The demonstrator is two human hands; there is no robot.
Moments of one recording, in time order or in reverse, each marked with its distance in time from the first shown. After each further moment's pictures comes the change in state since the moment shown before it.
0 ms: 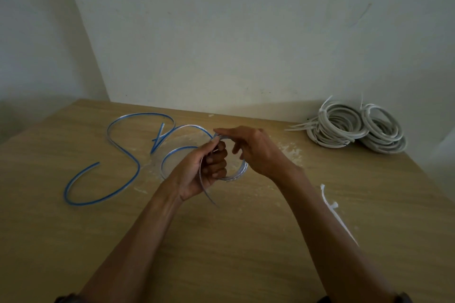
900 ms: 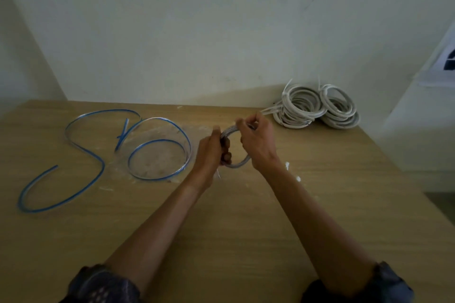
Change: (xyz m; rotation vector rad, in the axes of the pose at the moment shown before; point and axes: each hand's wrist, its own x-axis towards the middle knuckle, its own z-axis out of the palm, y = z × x) left_hand 0.053 -0.064 0.070 0.542 0.445 0.129; right_hand -0.042 0.022 -0.016 0.536 0.583 0.665
